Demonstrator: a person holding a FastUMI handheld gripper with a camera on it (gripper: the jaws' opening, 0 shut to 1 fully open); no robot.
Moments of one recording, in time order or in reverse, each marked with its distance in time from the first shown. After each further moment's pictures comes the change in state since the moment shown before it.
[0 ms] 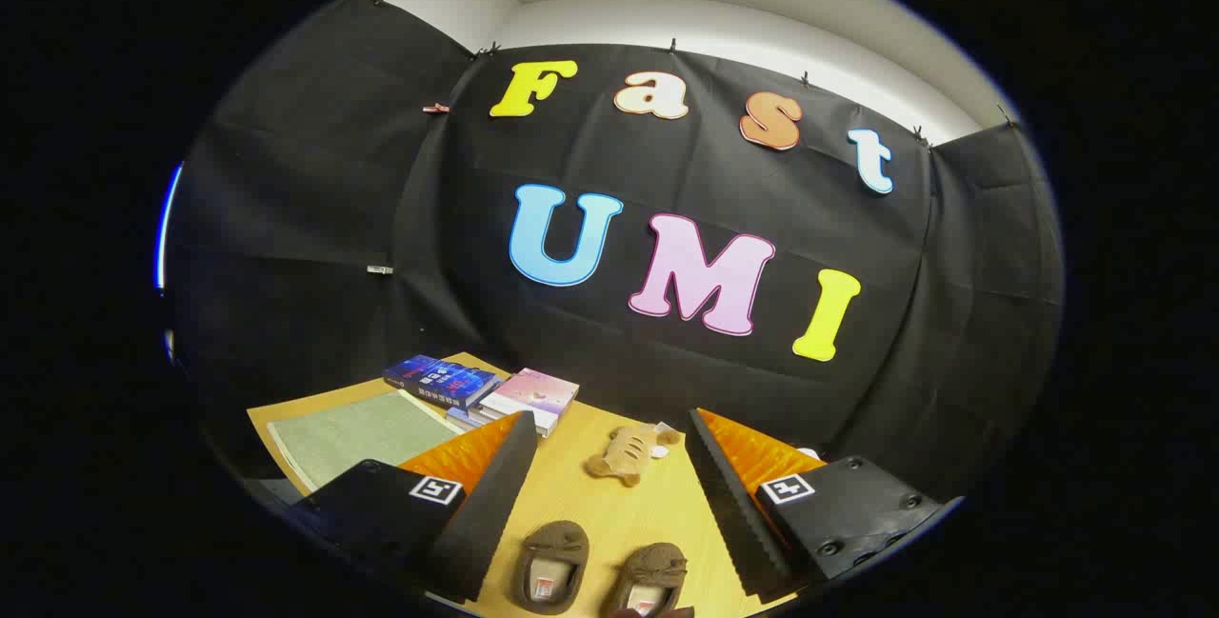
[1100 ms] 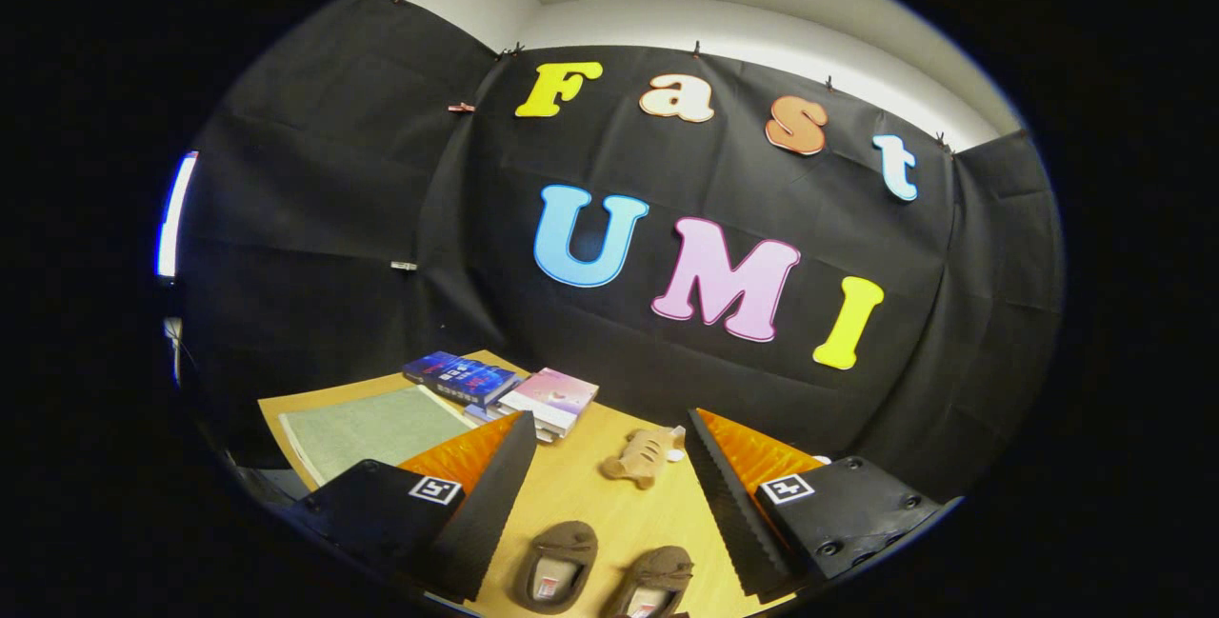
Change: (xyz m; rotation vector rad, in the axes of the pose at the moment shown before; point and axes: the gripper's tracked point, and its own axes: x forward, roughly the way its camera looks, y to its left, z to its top) arm 0.001 0.029 -0.005 0.009 0.003 0.119
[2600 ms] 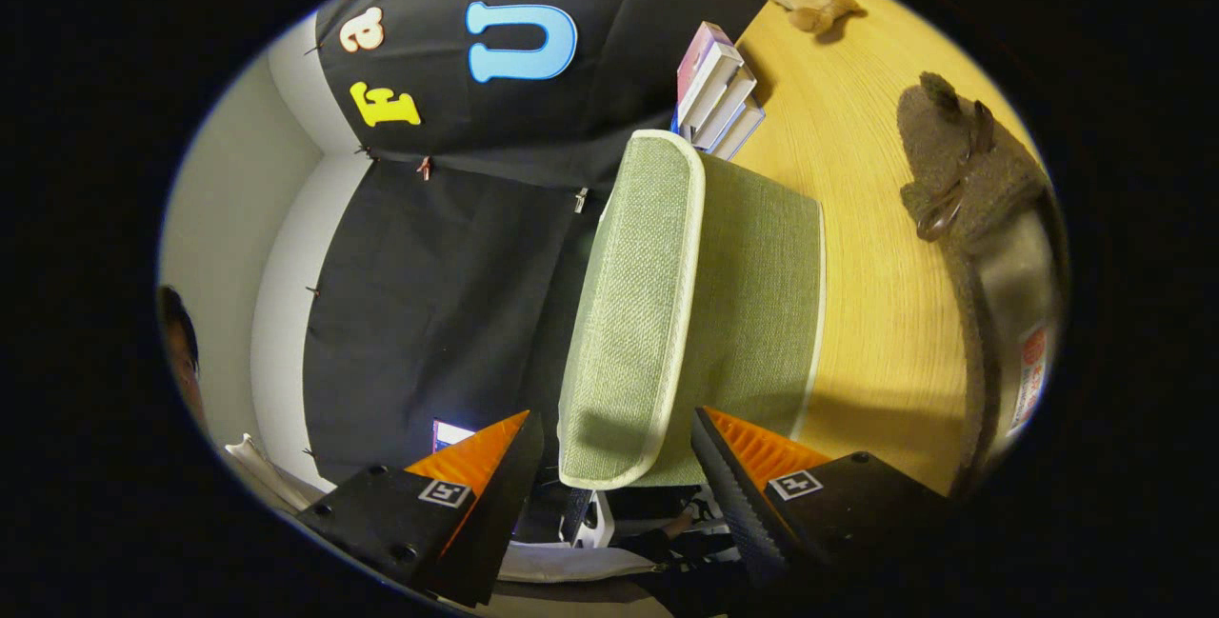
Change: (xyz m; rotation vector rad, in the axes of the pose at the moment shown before) arm 0.013 0.197 -0.200 1.393 0.605 0.834
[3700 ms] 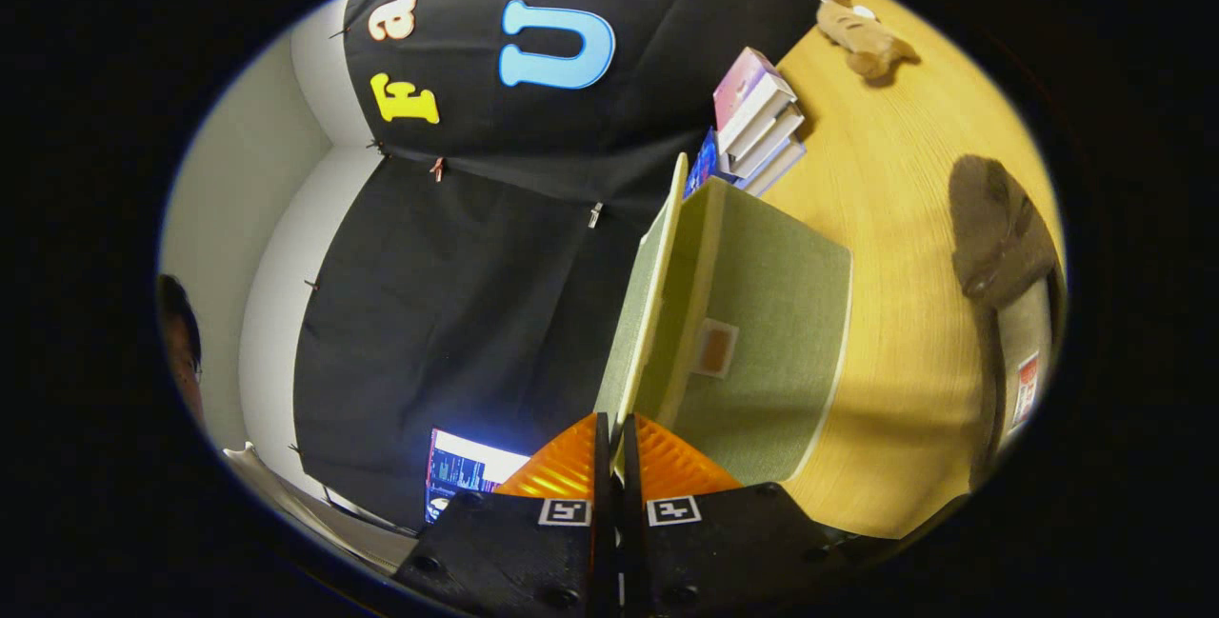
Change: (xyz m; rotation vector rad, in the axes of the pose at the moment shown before) arm 0.005 0.078 0.021 -0.149 -0.059 -0.032
